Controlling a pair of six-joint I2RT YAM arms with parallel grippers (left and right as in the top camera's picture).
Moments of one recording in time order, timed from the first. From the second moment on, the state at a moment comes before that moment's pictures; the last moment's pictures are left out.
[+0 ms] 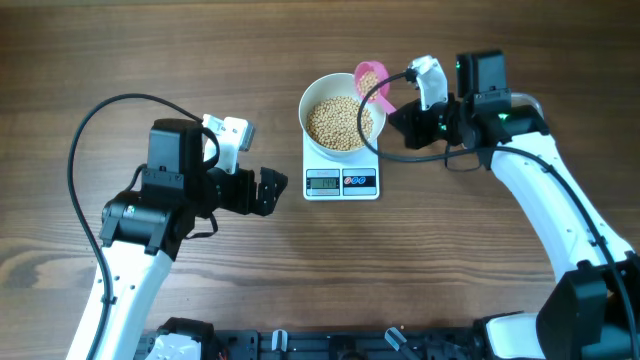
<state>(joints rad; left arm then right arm) -0.19 1.10 0.98 -0.82 0.39 -0.05 0.19 1.58 1.19 -0.57 -0.51 -0.11</state>
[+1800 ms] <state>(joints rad) -0.19 1.10 0.98 -0.82 0.39 -0.05 0.27 1.58 1.19 -0.60 -0.41 -0.18</state>
